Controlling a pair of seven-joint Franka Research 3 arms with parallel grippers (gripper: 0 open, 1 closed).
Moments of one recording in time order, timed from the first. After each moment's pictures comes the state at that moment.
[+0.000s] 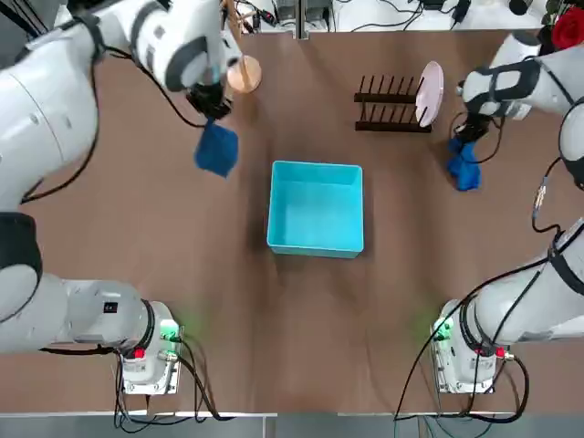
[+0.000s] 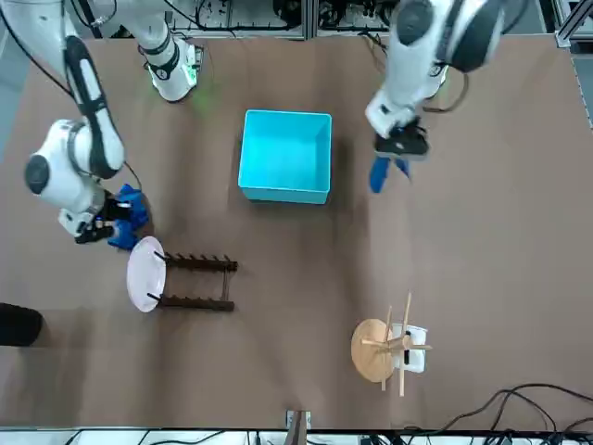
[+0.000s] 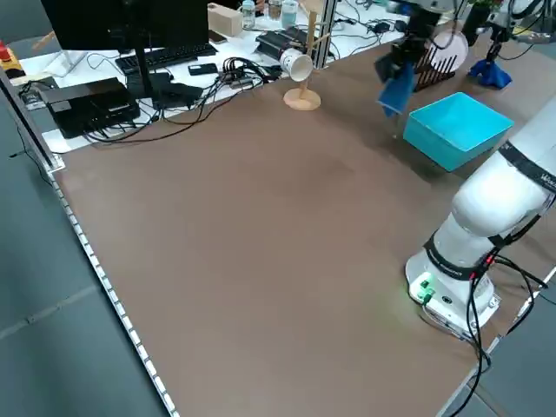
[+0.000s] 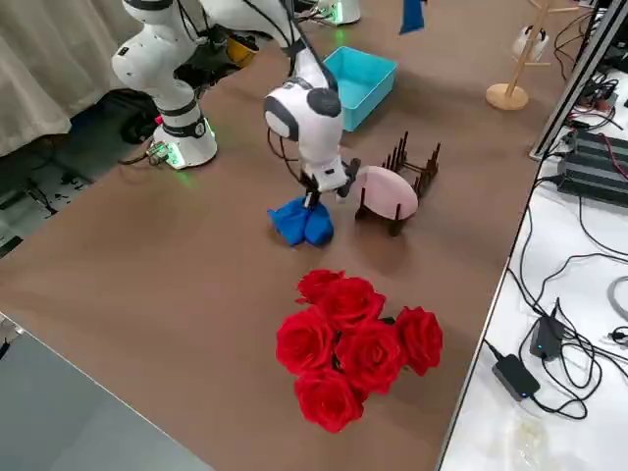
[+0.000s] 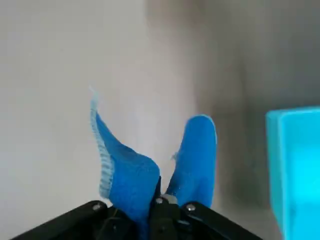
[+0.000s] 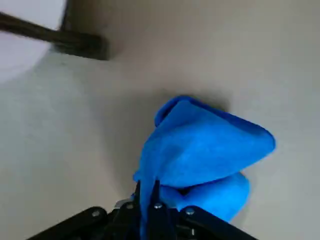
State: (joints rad) left arm -0.03 -0.13 -0.65 -2.11 0.11 1.92 -0.50; right arm 0.11 0.26 -0.19 -2.30 0.08 2.41 -0.27
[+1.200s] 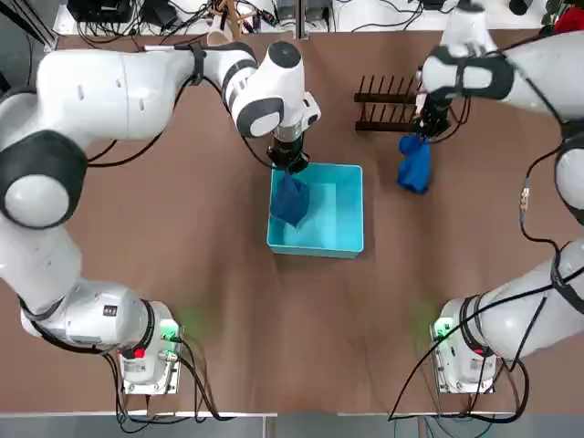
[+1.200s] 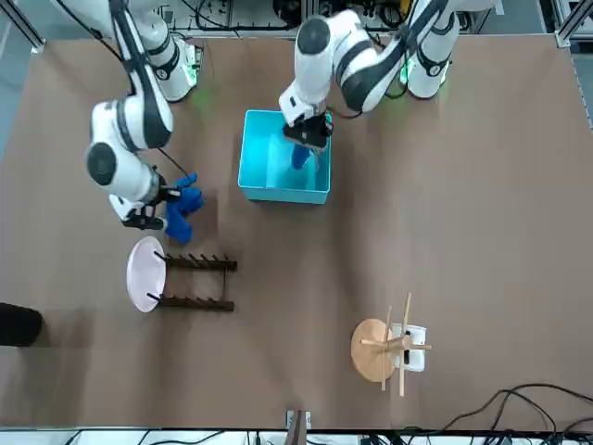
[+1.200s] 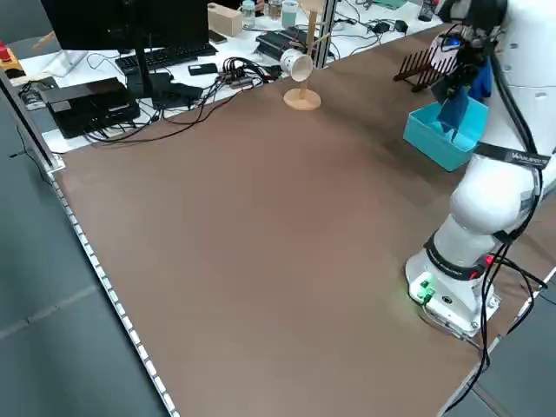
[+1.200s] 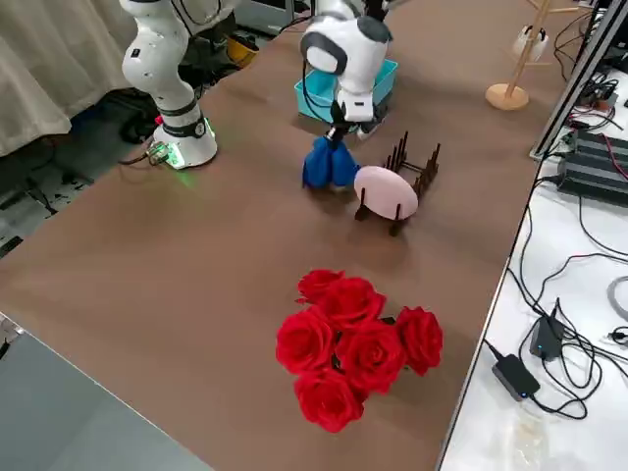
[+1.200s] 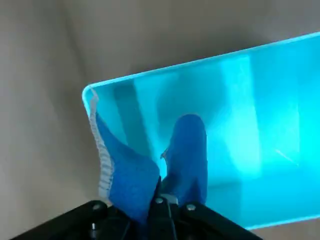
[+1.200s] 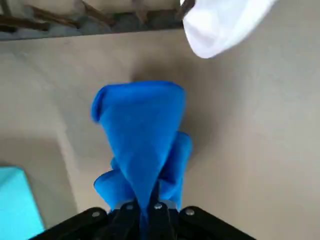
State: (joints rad) left arm -0.08 0.41 -0.94 -1.92 0.28 2.09 -0.85; right arm 0.39 0.10 -0.22 -2.18 0.09 2.02 0.21
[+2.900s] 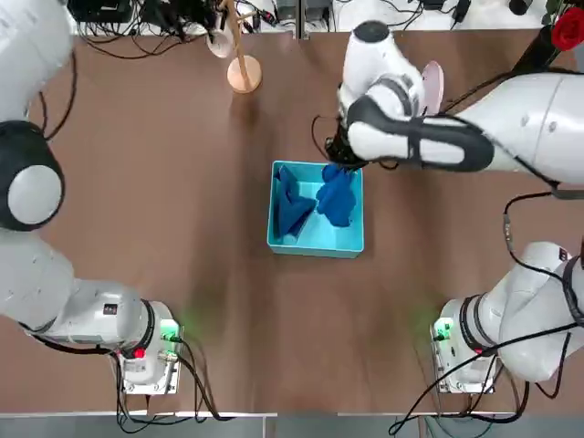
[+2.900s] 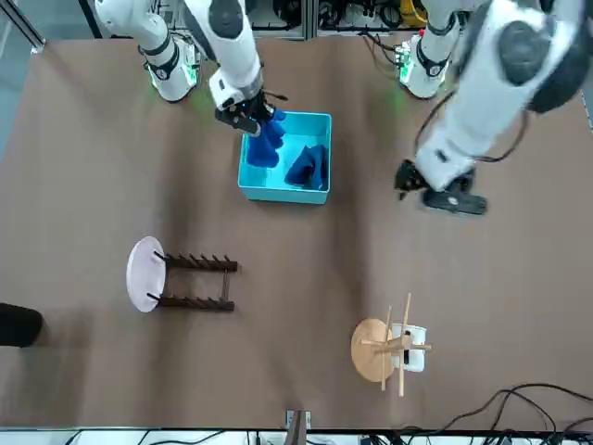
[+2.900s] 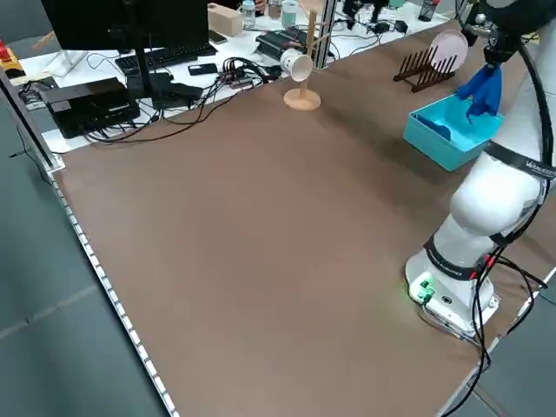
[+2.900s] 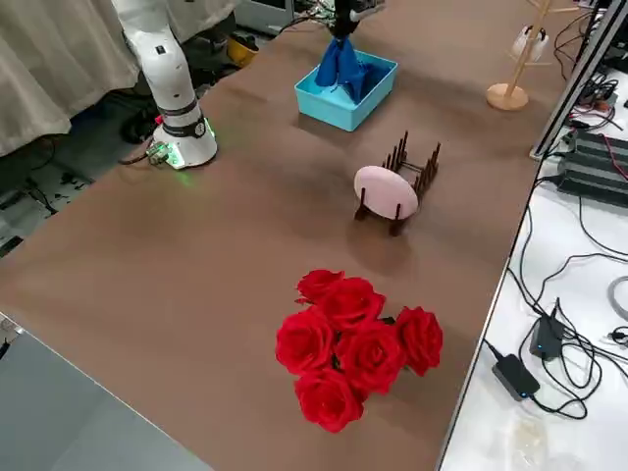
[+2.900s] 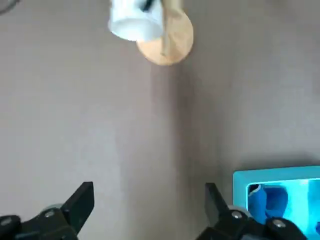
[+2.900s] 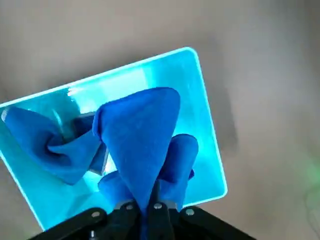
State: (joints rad) left arm -0.06 0.11 -0.27 -1.60 -0.03 1.80 -0.19; right arm 1.02 0.00 -0.18 -2.15 0.15 2.08 1.11
